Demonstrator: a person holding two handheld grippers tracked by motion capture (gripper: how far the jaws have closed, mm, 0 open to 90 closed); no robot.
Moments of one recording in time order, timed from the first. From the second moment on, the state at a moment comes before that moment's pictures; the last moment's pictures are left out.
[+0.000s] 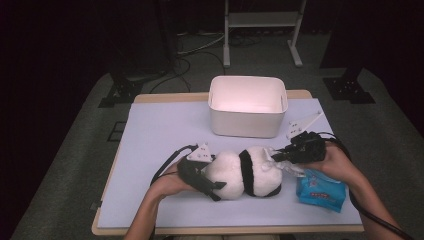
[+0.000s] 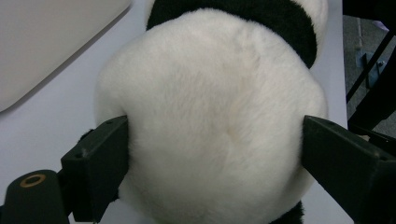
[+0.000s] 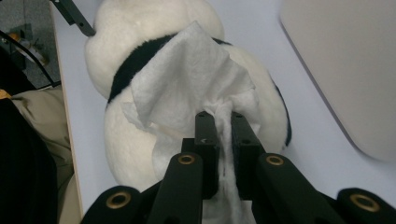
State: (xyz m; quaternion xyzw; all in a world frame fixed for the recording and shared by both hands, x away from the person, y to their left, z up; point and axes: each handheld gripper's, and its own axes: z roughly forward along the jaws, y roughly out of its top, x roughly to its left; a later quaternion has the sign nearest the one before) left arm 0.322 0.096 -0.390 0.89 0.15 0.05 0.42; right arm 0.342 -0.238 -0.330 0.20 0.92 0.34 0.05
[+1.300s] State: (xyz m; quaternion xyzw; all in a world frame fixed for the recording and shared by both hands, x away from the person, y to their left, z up) left arm 0.320 0.094 -0.390 0.89 0.15 0.06 0.42; right arm 0.363 -0.186 -0.328 0.16 0.93 0.32 0.05
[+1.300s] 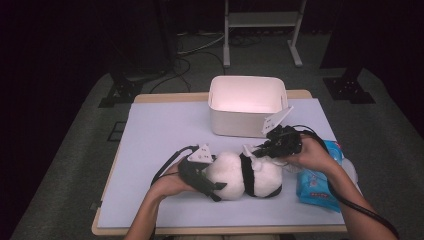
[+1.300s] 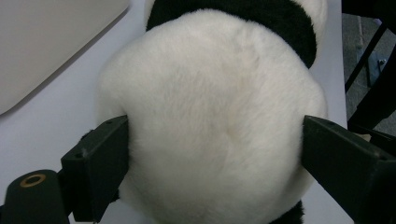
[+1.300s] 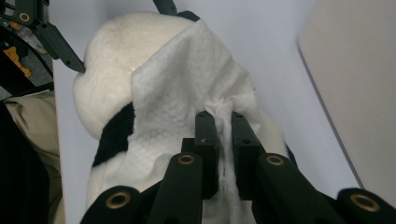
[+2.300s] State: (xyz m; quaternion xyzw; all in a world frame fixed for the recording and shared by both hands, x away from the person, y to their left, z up) left arm 0.317 0.093 -0.389 0.90 0.14 0.07 0.42; right arm 0.387 -0.187 -0.330 0.18 0.93 0.32 0.03
